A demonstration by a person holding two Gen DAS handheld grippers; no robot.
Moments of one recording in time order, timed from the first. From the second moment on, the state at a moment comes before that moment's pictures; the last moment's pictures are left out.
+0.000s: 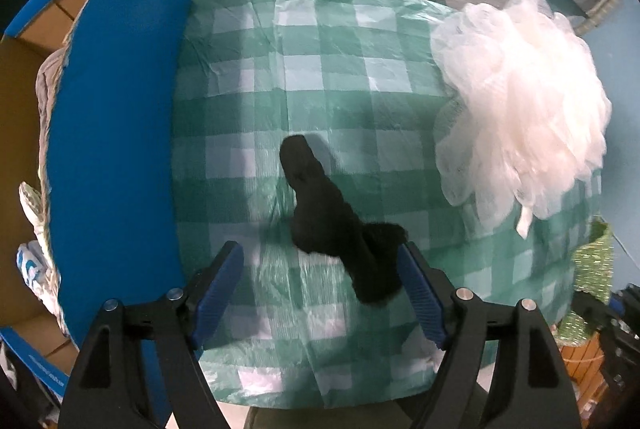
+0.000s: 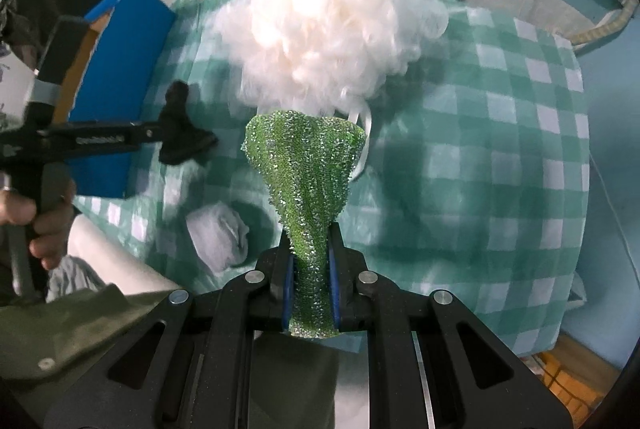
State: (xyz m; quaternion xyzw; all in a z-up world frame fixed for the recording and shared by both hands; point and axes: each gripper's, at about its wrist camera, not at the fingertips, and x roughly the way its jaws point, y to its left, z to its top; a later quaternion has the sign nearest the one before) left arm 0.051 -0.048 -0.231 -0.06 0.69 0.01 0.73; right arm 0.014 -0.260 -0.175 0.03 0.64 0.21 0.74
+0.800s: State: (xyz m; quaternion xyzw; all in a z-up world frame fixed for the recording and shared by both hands) left arm 0.085 -0.075 -0.281 0.00 0.70 0.03 0.71; right arm 0.052 -0.265 -0.170 0.03 0.63 0.21 0.75
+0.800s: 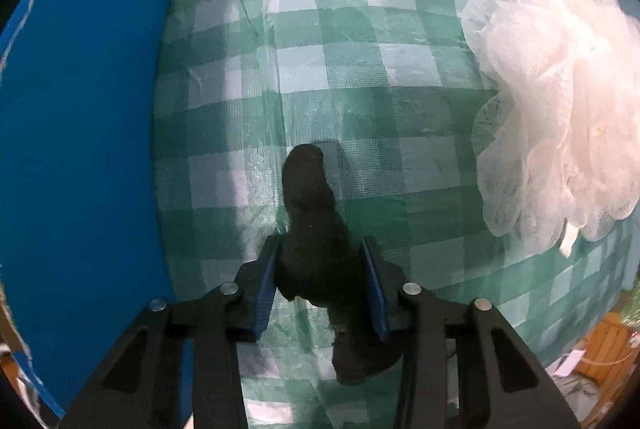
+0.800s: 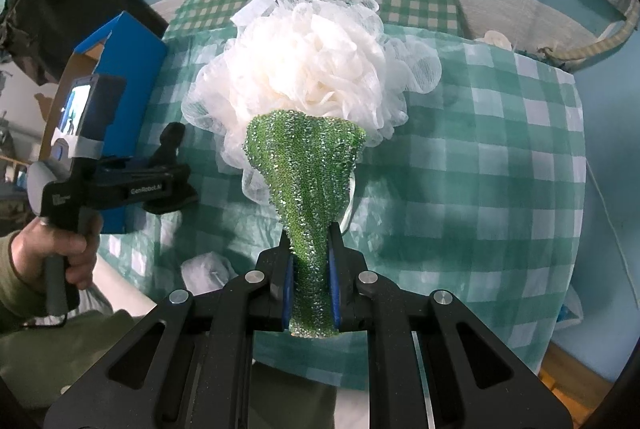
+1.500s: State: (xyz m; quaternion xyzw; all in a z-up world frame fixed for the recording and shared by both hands) left arm 0.062 -0.077 -0.188 0.02 0.64 0.01 0.77; right arm 0.051 -0.256 -0.131 0.03 0.61 0.22 0.76
